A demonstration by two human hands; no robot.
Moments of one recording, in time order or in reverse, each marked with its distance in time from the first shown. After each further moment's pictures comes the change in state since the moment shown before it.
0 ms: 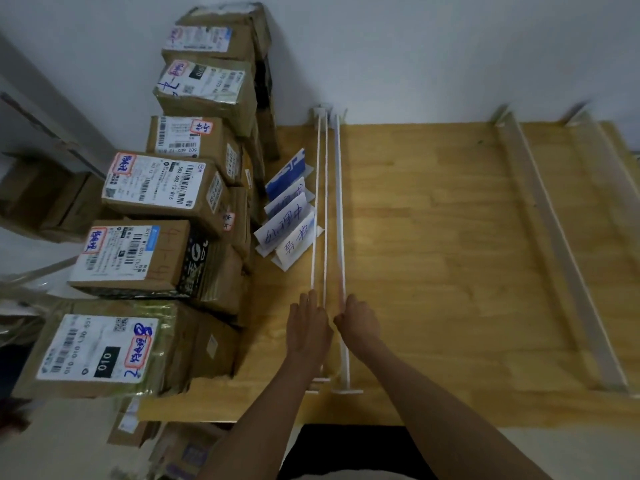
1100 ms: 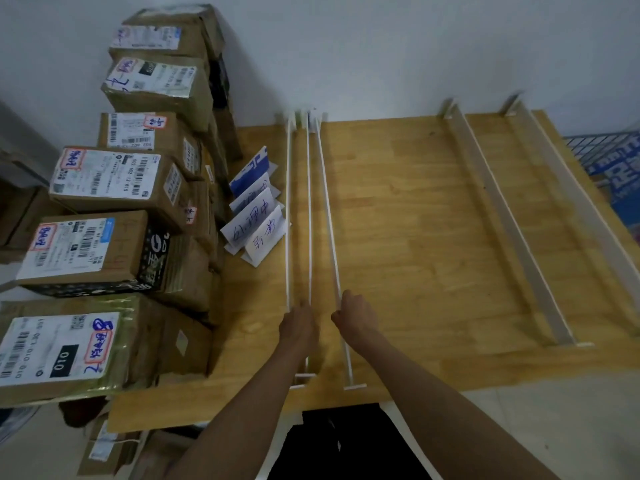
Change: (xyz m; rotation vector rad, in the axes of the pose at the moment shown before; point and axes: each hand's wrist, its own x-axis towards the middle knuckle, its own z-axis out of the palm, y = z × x) left_hand -0.001 0.030 0.009 -0.273 -0.324 -0.144; right_hand -0.025 0.043 -0.018 -0.037 0.072 0.022
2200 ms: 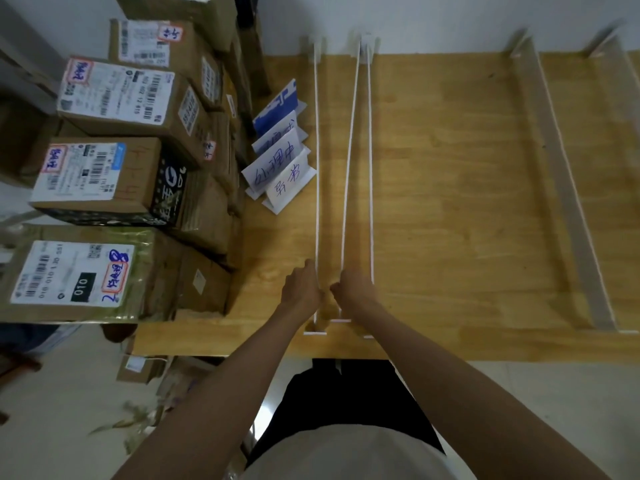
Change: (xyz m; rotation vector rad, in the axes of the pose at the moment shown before) left_hand -0.014 -0.031 0.008 -0.139 -0.003 -0.076; right_hand 0.000 -0.007 0.045 -0.079 -0.178 -0.047
